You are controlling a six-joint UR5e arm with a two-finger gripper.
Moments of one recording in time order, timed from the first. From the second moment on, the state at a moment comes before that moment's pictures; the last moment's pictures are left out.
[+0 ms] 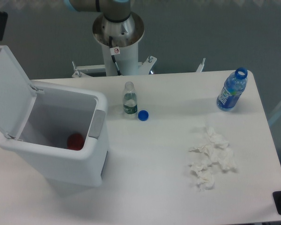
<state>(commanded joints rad) 1.96 -1.47 -1.57 -0.92 1.11 0.14</state>
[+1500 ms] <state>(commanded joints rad) 1.98 -1.48 -1.58 -0.93 1.32 0.23</state>
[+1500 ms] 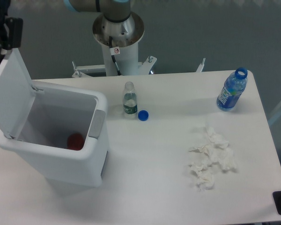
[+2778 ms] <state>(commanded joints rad) 2.10 -1.49 -1.60 -0.93 1.35 0.30</state>
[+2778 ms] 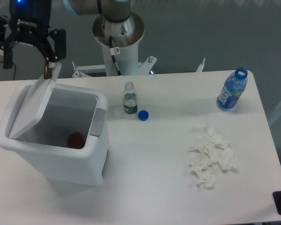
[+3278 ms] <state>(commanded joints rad) 2.11 -1.53 -1.60 -0.93 1.38 0.32</state>
